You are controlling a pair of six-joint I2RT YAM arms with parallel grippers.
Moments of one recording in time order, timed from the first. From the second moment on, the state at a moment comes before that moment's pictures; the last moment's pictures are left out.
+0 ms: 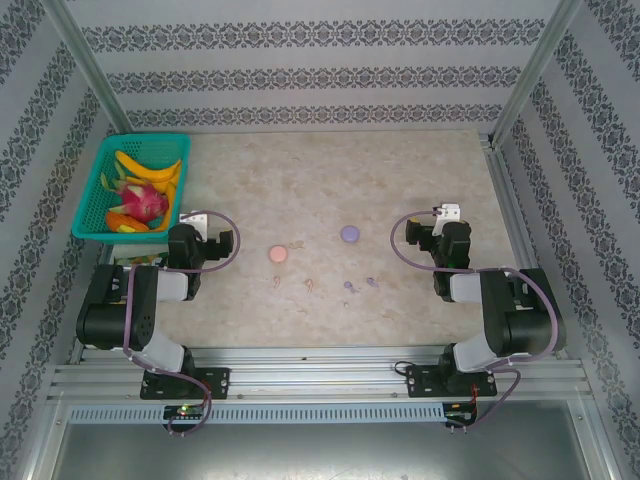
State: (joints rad) left arm 0.03 1.55 0.40 0.66 0.01 0.01; right arm 0.02 1.50 0.36 0.76 0.05 0.04
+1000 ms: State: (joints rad) left arm 0.03 1.55 0.40 0.66 0.01 0.01; right arm 0.02 1.50 0.36 0.78 0.05 0.05
